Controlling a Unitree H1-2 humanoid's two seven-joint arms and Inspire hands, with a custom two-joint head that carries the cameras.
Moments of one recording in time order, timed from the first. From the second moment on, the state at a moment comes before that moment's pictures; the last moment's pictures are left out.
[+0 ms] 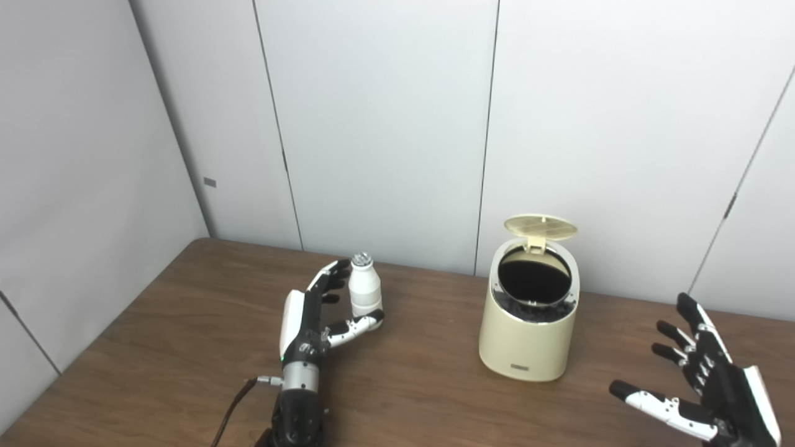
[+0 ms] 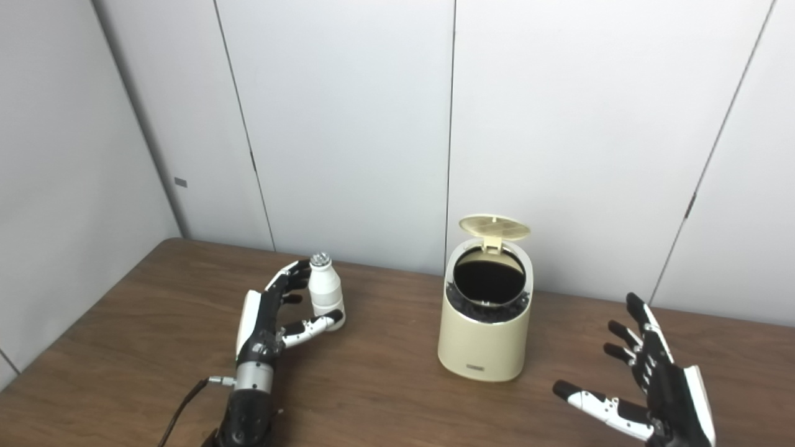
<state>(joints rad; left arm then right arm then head) -0.36 0.15 0.12 0.42 0.33 -0.22 0.35 -0.16 -0.11 -0.02 -0.17 -0.12 0.07 -0.02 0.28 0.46</state>
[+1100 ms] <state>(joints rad) -0.43 0.16 0.07 0.55 0.32 -0.33 0.43 -0.16 -0.12 -0.01 -0.16 -0.12 0.07 -0.01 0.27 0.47</state>
